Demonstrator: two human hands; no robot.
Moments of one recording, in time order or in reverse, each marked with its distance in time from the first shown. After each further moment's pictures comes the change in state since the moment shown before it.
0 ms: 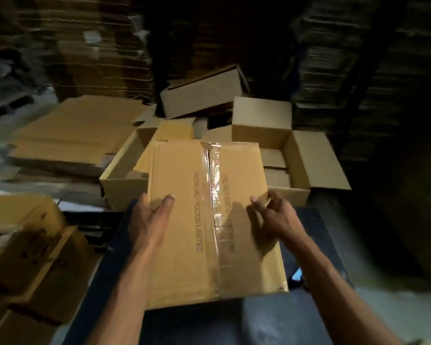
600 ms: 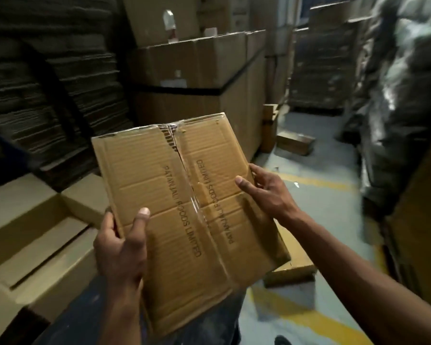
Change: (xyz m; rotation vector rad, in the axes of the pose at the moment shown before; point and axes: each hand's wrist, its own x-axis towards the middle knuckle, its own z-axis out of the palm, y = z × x) left_hand -0.239 0.128 0.162 -0.263 -0.950 0.545; right_hand -0.309 0.118 -0.243 0.255 0.941 0.055
